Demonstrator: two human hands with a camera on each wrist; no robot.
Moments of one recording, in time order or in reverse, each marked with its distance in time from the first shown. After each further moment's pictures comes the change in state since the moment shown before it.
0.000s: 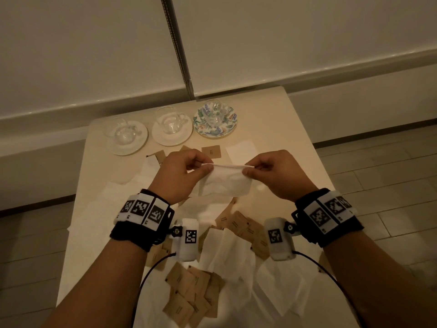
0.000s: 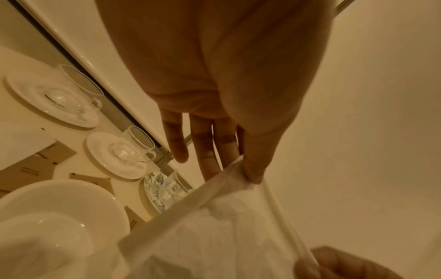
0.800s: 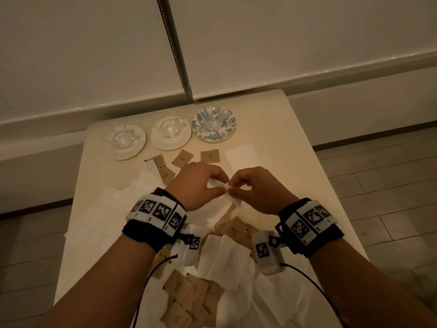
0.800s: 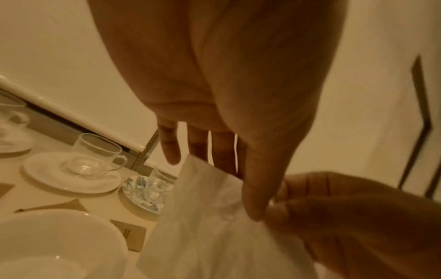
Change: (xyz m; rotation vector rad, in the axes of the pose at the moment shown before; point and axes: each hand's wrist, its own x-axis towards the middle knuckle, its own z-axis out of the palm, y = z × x) left_hand 0.013 0.014 0.019 0.461 -0.301 0.119; right_hand 0.010 0.011 0.031 -0.090 -0.181 -0.105
